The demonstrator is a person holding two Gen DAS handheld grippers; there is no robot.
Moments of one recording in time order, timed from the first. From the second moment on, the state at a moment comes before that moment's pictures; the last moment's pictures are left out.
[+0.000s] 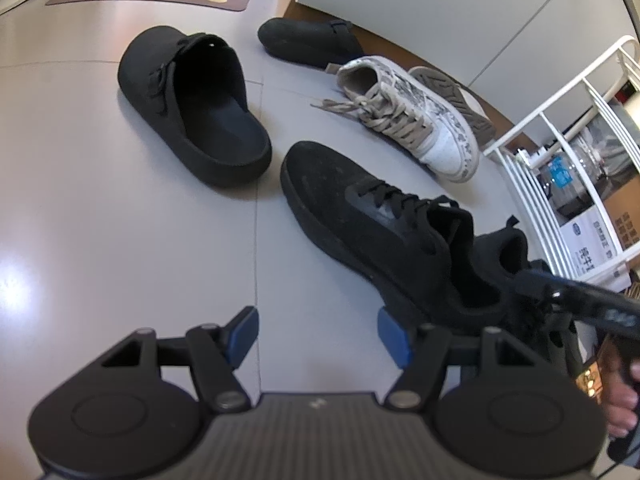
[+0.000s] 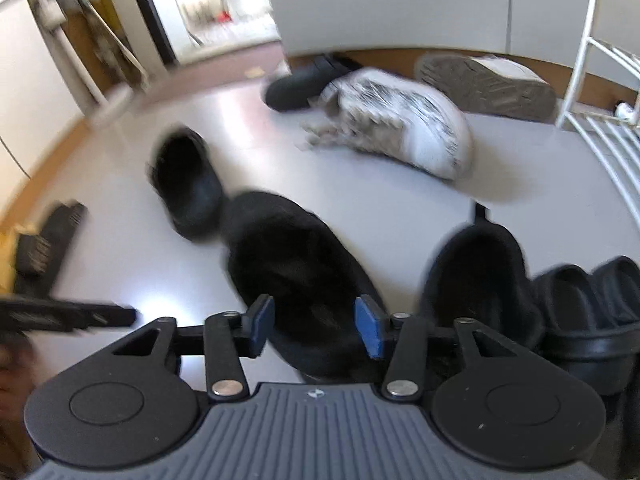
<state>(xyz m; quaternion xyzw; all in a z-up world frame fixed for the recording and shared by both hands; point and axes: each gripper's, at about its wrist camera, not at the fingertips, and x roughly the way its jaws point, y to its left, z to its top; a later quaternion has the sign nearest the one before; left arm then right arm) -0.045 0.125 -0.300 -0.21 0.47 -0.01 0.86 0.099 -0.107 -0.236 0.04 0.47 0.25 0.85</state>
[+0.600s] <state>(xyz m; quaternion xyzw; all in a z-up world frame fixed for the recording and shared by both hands) -0.051 0.146 -0.299 -0.24 0.45 0.00 0.86 0.100 -0.078 -0.291 0.10 0.57 0.28 0.77</state>
